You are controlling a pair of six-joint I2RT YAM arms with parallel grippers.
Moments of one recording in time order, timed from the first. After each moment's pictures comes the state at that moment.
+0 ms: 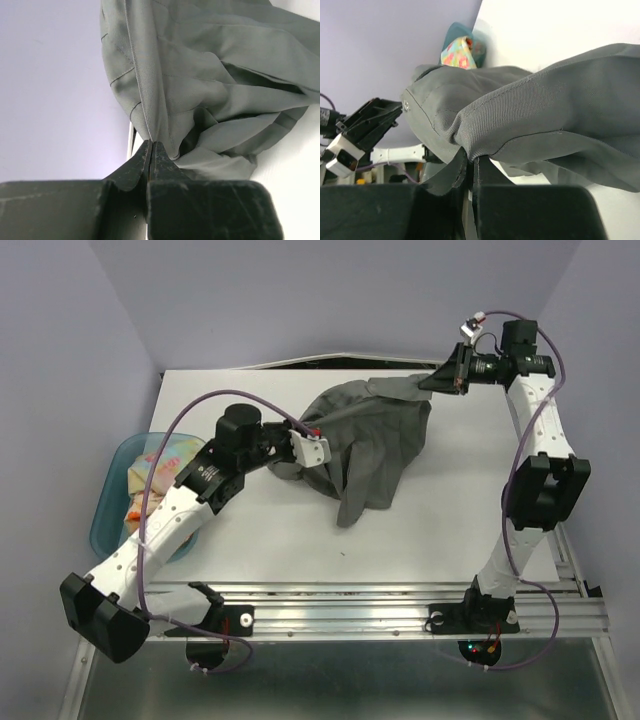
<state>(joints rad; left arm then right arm) -0.58 1.16 1.17 -0.32 0.27 0.98 -0.12 1.95 2.05 -0.80 -1.13 0.32</state>
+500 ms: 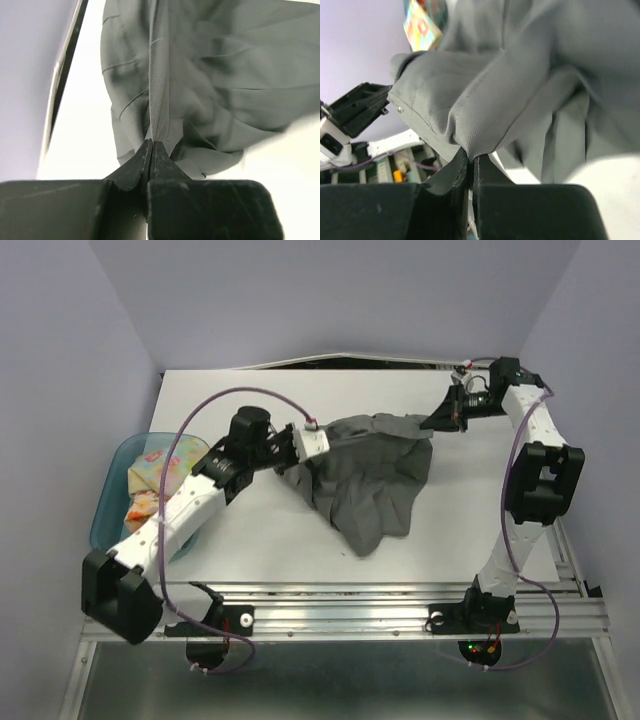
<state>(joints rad) -0.55 1.16 1.00 -0.32 0.42 0.80 -0.15 1.98 1.75 -1.10 -1.06 0.06</state>
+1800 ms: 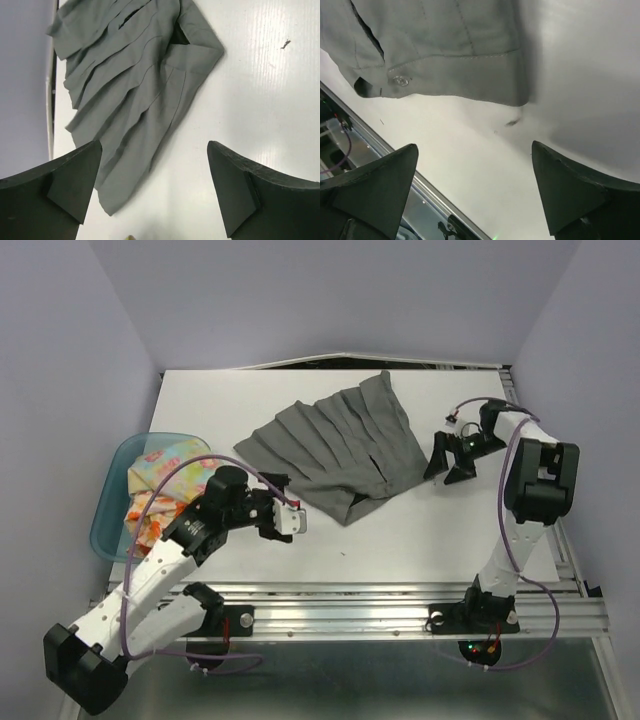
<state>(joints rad) -0.57 0.80 0.65 -0.39 0.45 1.05 -0.17 2.02 1.49 -0.92 -0.74 -0.25</state>
